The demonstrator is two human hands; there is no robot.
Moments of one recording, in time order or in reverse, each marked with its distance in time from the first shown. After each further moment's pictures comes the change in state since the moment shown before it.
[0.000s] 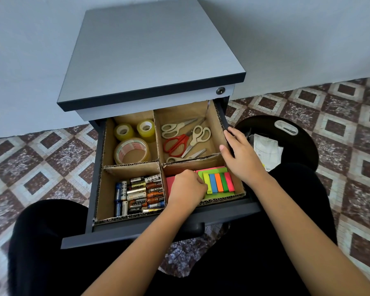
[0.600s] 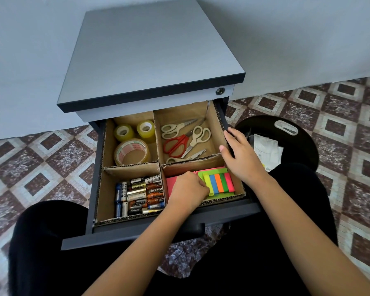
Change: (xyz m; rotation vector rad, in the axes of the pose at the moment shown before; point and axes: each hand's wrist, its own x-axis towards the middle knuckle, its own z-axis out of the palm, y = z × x) left_hand 0.001 -0.001 0.000 0.074 -0.058 0.034; right_hand 0.001 0.002 0.001 0.021 0.011 -0.002
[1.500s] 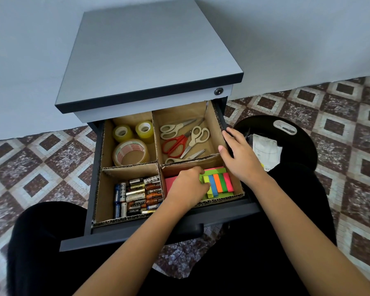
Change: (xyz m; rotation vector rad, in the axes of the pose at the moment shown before) left_hand 0.009 0.000 -0.004 0.100 0.004 0.141; right_hand 0.000 0.000 0.000 -0.002 0.001 -0.004
